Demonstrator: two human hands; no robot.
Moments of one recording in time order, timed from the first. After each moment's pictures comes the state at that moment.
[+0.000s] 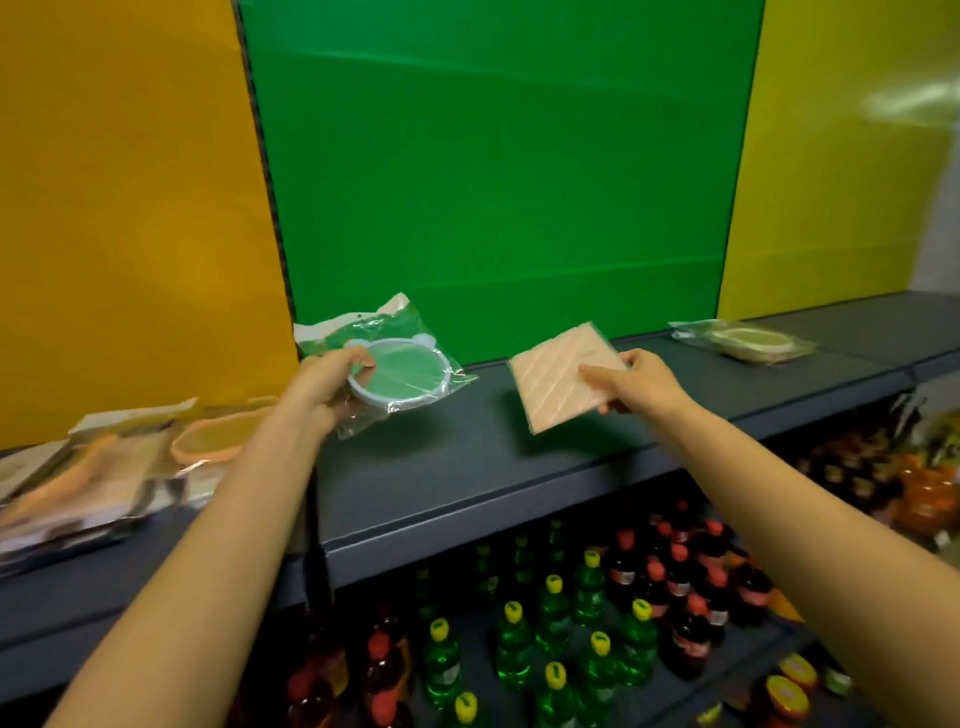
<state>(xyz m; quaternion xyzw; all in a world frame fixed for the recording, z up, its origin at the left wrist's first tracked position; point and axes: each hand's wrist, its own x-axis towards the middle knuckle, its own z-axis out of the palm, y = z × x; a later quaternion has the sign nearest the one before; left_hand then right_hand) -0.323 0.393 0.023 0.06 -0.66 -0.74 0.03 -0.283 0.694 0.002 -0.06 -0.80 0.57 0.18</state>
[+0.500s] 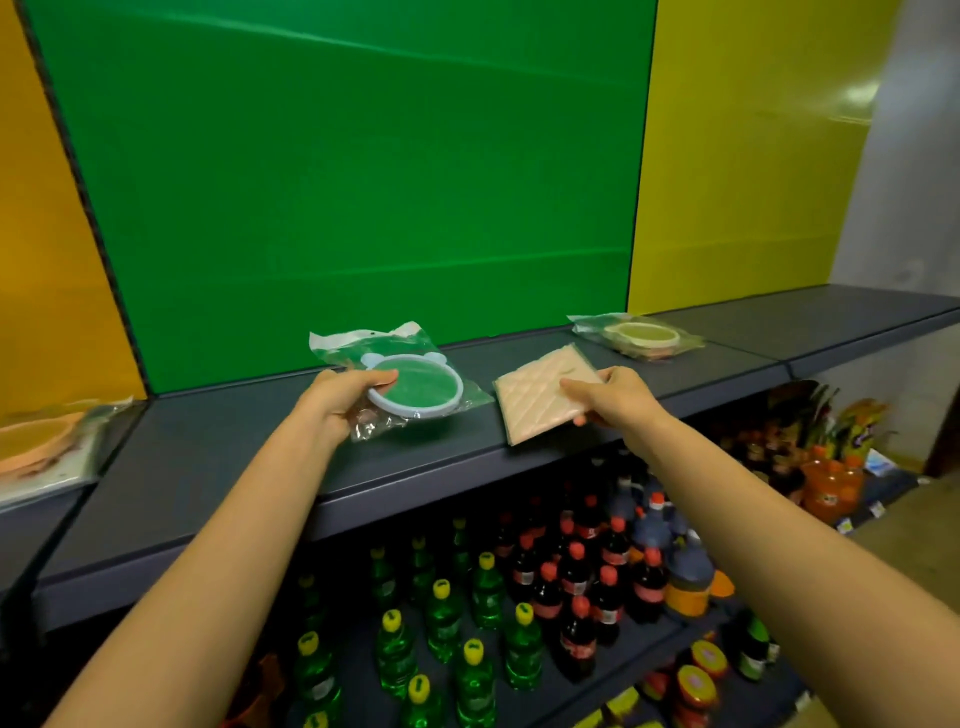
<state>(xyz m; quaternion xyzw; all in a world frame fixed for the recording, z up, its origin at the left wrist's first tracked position) -0.343 0.586 -0.007 0.05 -0.65 -0.75 -0.04 -0.298 0.863 -0.028 -0.10 -0.80 0.58 0.14</state>
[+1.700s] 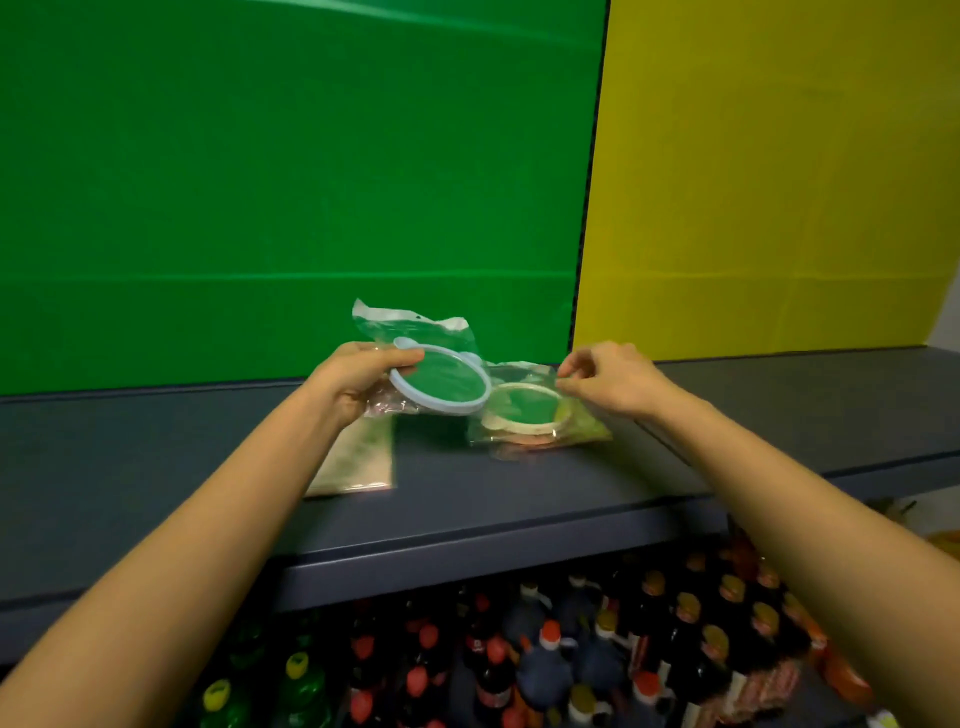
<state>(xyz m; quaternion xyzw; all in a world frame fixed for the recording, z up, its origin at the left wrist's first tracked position) -0.498 0.898 0.013 0.04 -0.67 -0.74 0.02 -0.492 1.159 0.024 0.11 -0.96 0.21 0.13</state>
